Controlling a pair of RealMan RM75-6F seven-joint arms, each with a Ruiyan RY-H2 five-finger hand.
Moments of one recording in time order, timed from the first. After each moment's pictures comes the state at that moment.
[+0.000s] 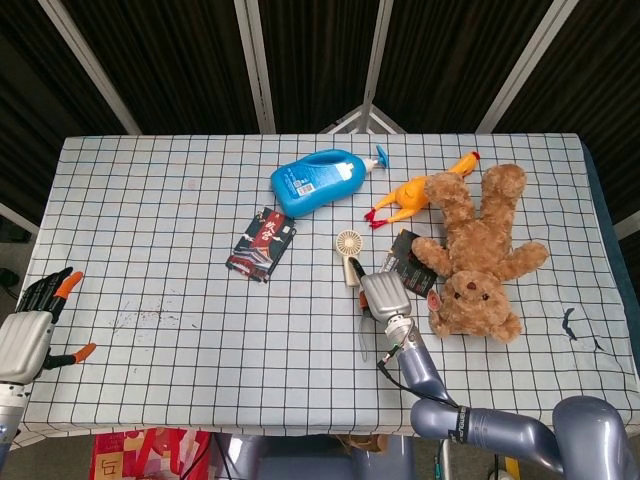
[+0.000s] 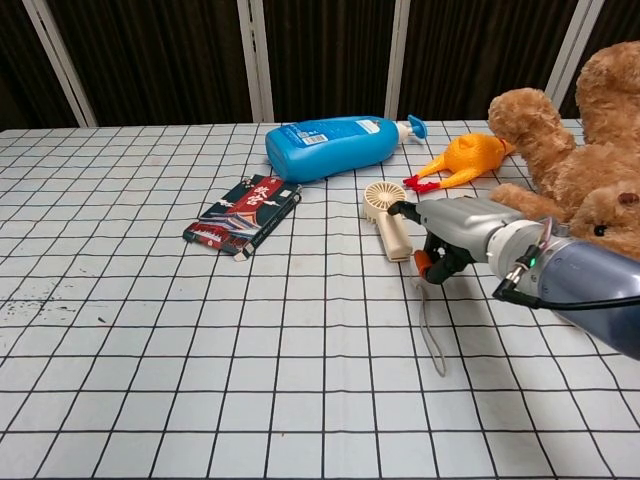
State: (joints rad) left arm -0.15 -1.10 -0.04 -1.71 1.46 1.39 -0.02; right arm 0.74 -1.79 0.26 -1.37 -0.81 0.98 -0.66
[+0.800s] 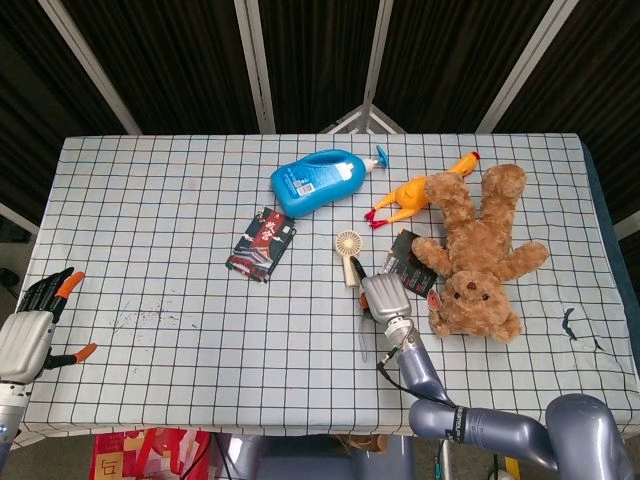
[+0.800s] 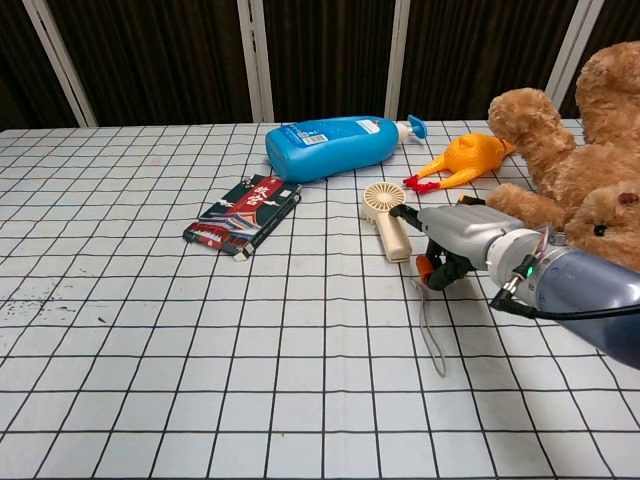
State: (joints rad) left arm -0.15 -1.10 -0.04 -1.71 1.45 1.38 -0.03; right arm 0.76 -1.81 0.23 -1.34 -0.78 0.99 -0.65
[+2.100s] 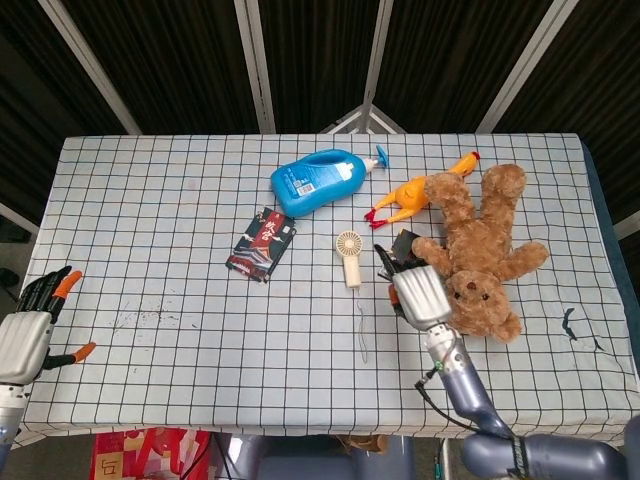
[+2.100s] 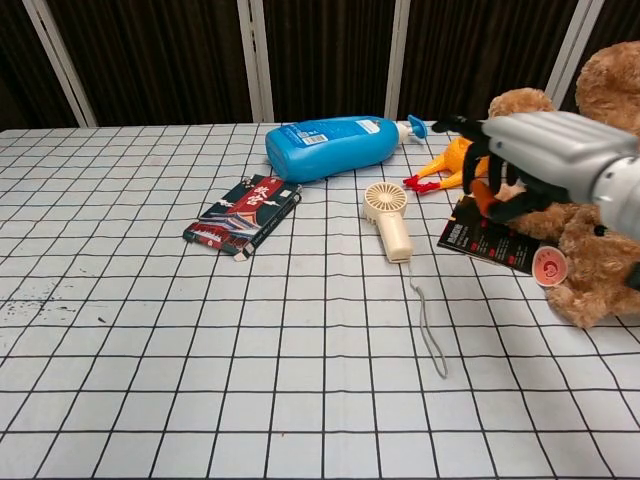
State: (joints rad) left arm -0.14 -1.11 -0.04 -1.70 1.47 1.42 -0.01; right arm 0.62 -1.50 0.12 -1.69 -1.14 1.27 -0.58
